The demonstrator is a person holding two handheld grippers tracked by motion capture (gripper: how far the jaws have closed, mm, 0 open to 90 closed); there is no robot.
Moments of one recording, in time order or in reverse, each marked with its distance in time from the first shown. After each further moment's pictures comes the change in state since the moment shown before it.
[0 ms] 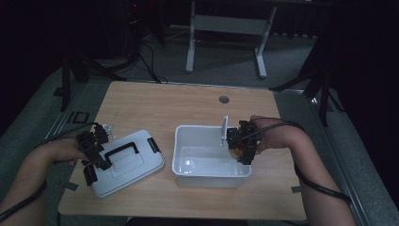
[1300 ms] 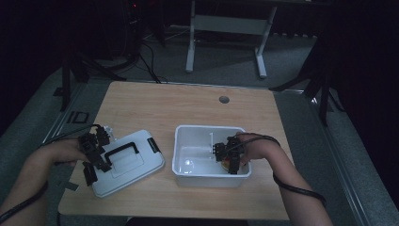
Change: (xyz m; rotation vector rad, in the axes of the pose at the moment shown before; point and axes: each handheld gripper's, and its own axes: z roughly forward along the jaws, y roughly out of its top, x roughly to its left) left arm 0.000 0.001 0.006 0.014 -0.025 0.007; right arm 0.000 0.020 0.103 0.097 0.094 0.010
